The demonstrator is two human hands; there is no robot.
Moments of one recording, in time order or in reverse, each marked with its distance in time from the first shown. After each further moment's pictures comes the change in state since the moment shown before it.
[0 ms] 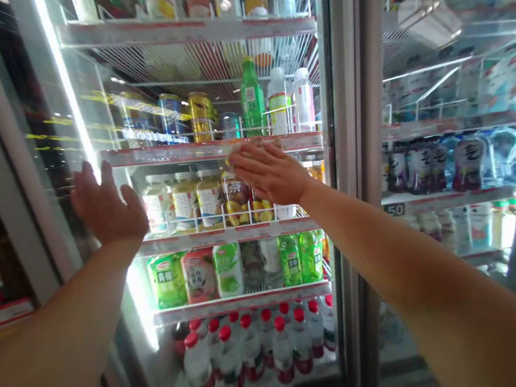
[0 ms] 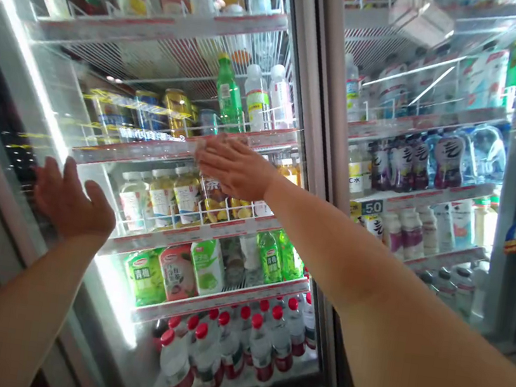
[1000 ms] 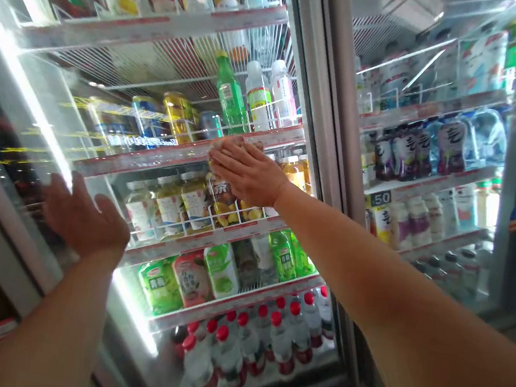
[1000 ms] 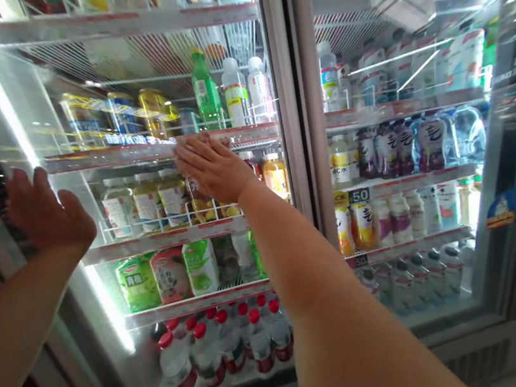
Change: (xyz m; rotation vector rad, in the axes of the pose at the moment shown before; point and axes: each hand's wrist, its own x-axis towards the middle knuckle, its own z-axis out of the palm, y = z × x) left_hand -0.001 -0.004 0.004 -0.001 0.023 0.025; right_hand -0.001 -0.020 0.008 -0.008 -0.002 0.147
